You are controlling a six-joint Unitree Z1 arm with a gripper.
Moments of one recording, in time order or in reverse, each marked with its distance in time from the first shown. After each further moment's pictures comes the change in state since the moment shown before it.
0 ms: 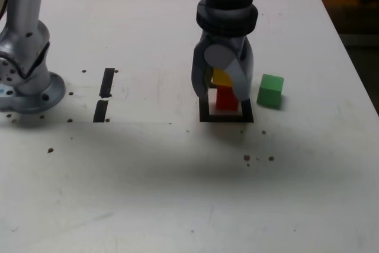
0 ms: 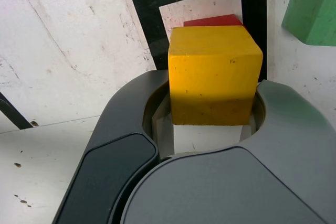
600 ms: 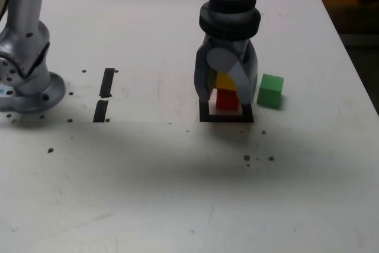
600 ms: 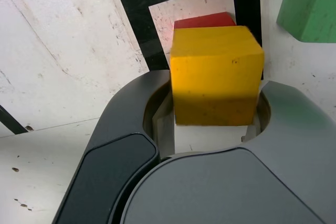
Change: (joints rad) arm 0.000 0.014 0.000 -0.025 -0.012 0.026
